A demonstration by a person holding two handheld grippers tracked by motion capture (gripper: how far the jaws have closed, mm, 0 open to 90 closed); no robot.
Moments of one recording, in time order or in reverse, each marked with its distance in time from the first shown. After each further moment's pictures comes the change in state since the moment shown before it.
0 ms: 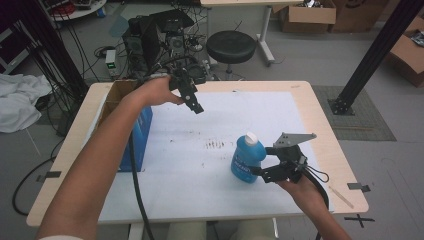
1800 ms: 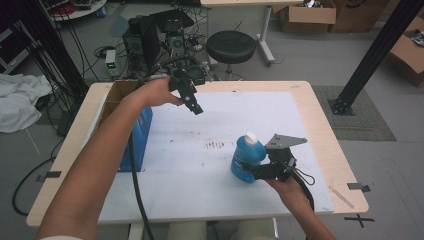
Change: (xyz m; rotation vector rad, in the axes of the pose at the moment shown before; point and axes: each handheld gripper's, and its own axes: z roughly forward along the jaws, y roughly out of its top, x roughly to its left) left arm 0.000 -0.002 0.002 0.012 -0.001 0.003; right arm 0.001 -0.006 0.029 -0.103 -0.021 -0.001
